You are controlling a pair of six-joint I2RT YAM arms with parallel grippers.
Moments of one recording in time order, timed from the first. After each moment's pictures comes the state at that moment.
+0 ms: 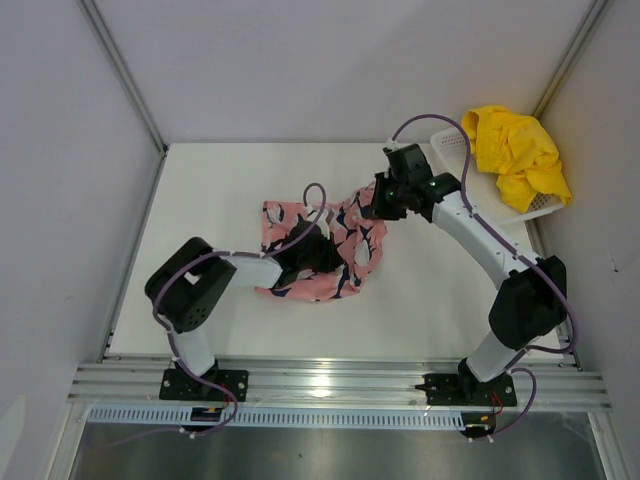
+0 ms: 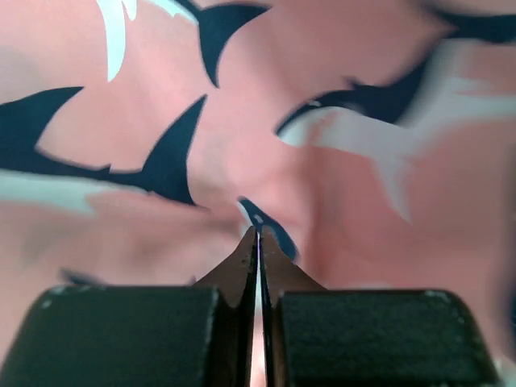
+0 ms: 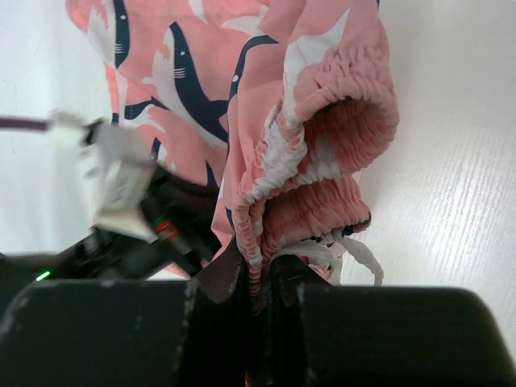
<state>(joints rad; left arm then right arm) -0.71 1.84 0.84 0.40 0.08 -0.55 0.49 1.63 1.49 -0.67 -0.12 0.49</state>
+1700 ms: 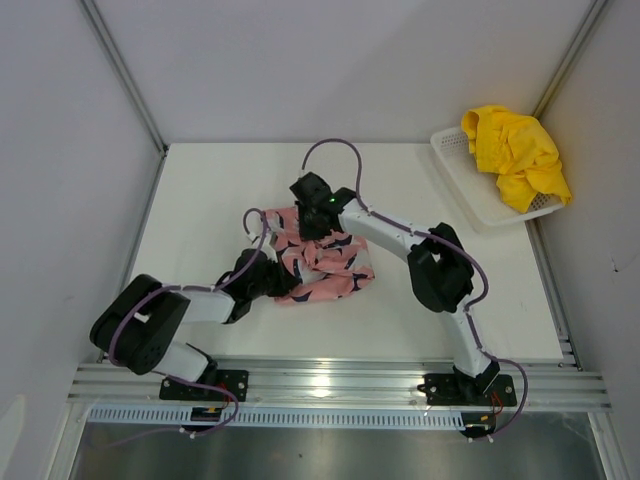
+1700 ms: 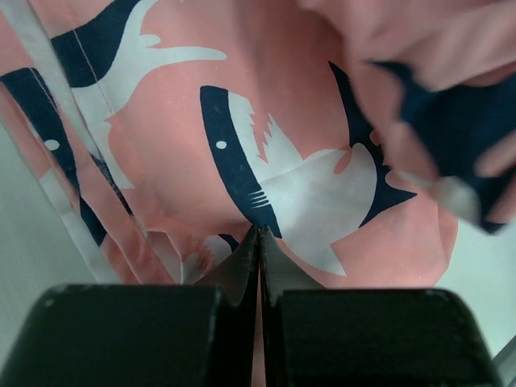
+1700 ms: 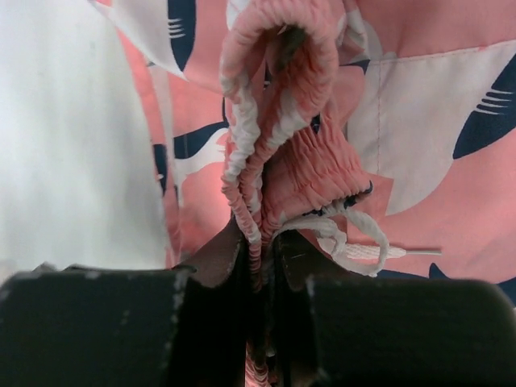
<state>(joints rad) -0.51 1.46 0.35 0.50 0.12 -0.60 0.80 2.14 1.84 -0.63 0.07 0.61</state>
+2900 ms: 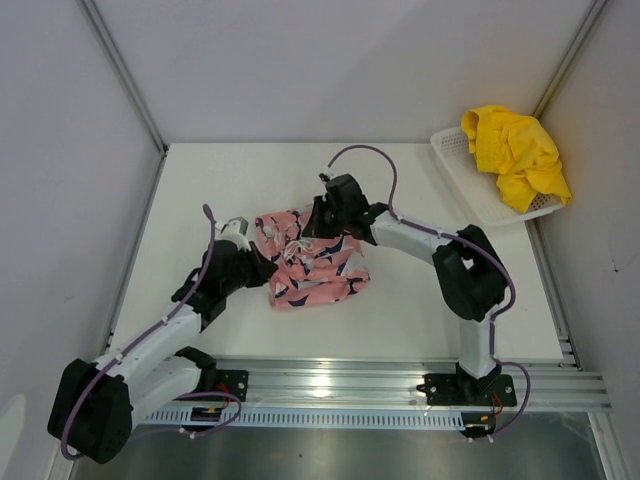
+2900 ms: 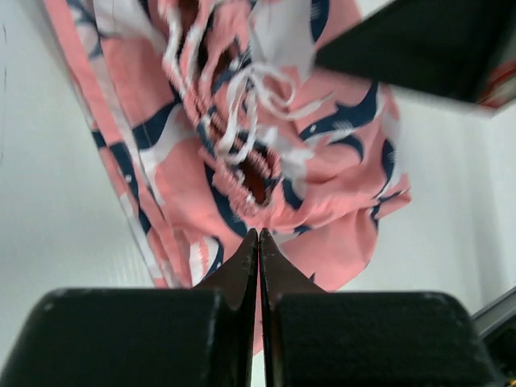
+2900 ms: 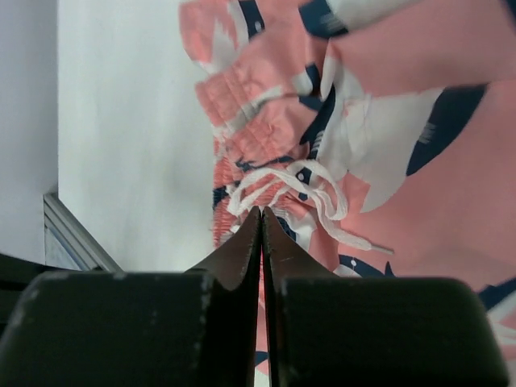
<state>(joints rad) -0.42 0.94 0.40 0.00 0.09 -0.59 0.70 1.94 1.44 -0.13 -0.23 0.67</state>
